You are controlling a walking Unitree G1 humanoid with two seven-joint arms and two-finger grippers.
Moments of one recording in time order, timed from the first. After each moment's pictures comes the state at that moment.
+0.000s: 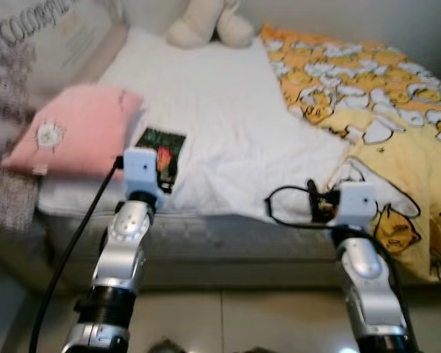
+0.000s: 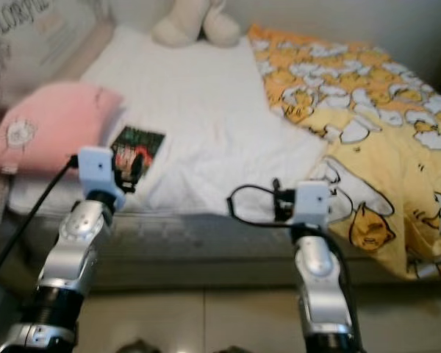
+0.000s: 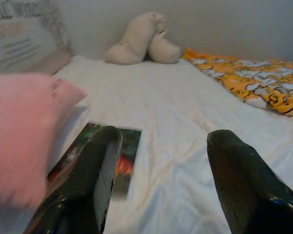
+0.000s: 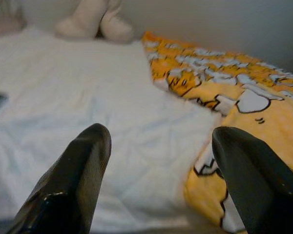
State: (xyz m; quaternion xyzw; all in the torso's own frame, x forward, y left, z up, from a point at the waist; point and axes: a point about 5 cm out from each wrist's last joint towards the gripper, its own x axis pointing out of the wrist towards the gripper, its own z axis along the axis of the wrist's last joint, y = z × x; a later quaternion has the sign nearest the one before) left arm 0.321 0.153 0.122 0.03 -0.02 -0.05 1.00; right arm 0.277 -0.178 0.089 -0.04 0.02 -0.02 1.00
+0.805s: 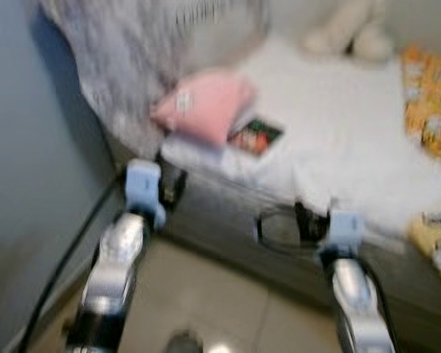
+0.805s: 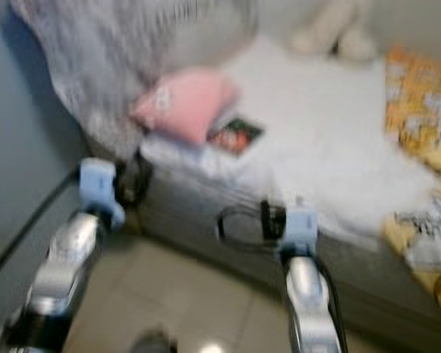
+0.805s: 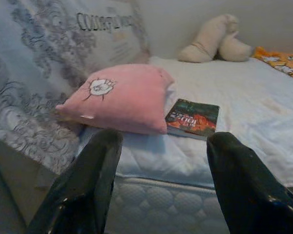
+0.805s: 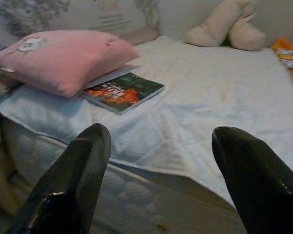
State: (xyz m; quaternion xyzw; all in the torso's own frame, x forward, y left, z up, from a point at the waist) left arm 0.301 0.152 0.116 0.04 -0.01 -0.13 0.99; right arm 0.252 -0.164 0.069 -0.01 0.02 -0.01 1.00
